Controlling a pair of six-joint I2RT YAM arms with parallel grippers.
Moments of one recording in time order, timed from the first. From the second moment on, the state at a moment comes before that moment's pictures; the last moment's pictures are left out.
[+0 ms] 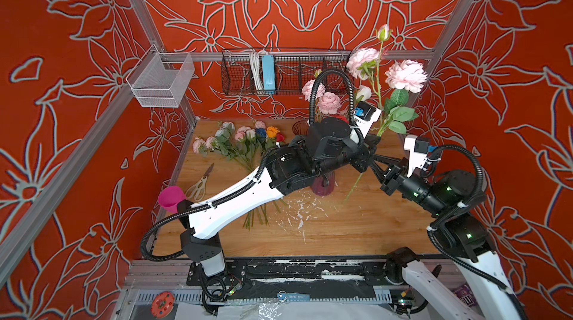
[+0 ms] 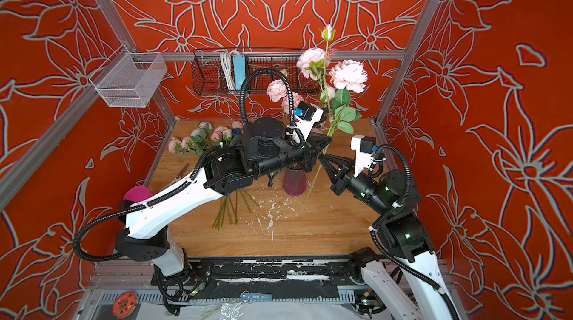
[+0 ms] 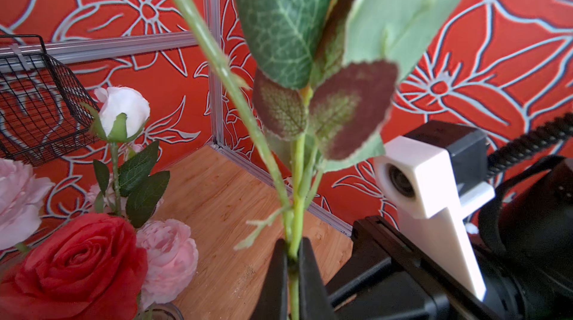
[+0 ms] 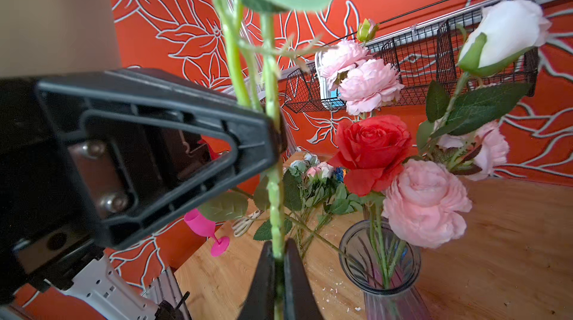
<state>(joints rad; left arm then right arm) -1.09 1.71 2.07 -0.50 -0.10 -0.19 0.30 0.62 0.98 -0.29 -0.48 0.46</state>
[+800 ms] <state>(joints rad) -1.08 0.94 1.52 -0.38 -0.28 -0.11 0.31 1.03 1.23 -0.01 -0.32 0.31</state>
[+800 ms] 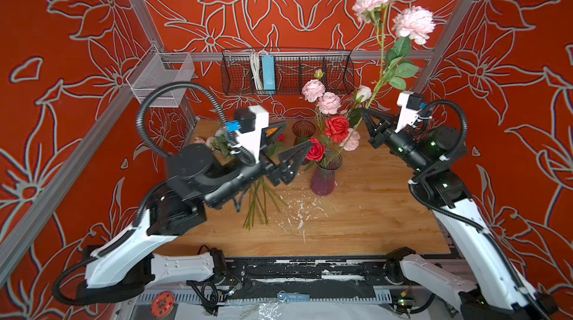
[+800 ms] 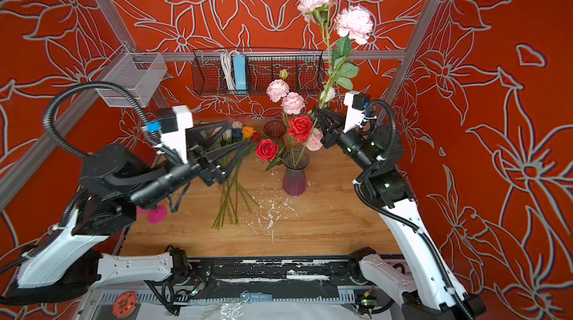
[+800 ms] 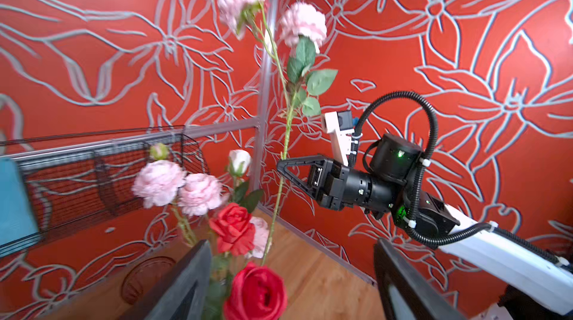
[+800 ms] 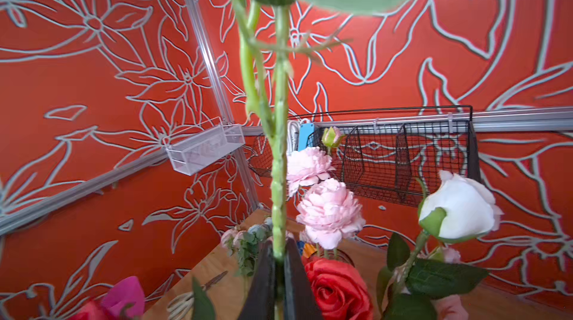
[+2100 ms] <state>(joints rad) -1.07 0.59 0.90 -0.35 -0.60 -0.30 0.51 0.96 0.95 -0.11 -0.10 0.14</state>
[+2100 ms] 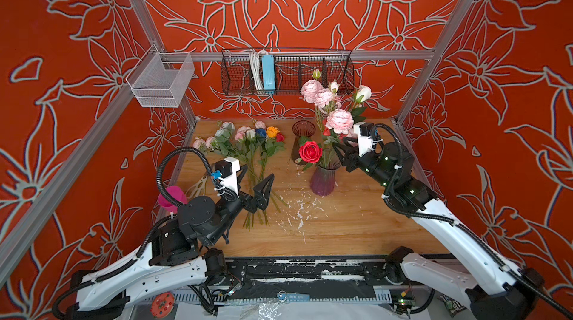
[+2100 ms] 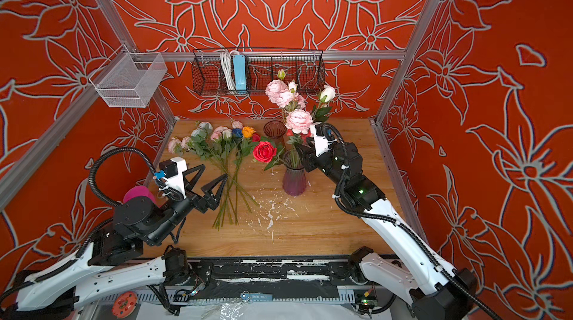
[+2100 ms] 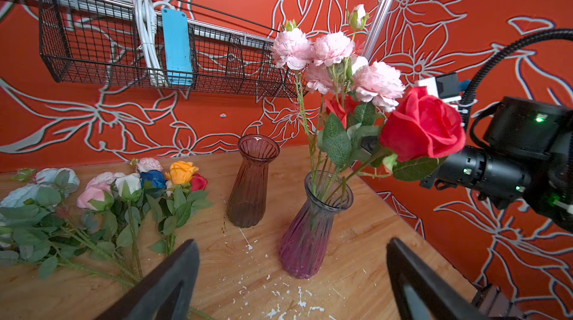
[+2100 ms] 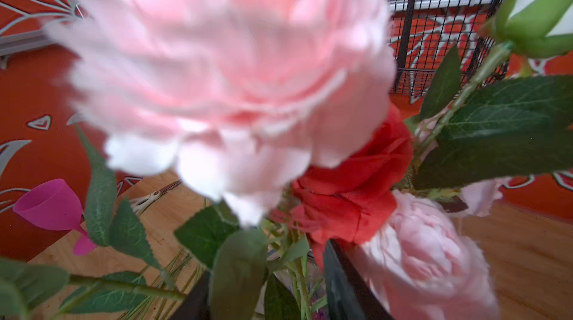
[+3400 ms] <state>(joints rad) -0.46 0.92 0.91 -0.42 -0.30 -0.76 0.52 0.63 0.95 -0.56 0.05 0.24</state>
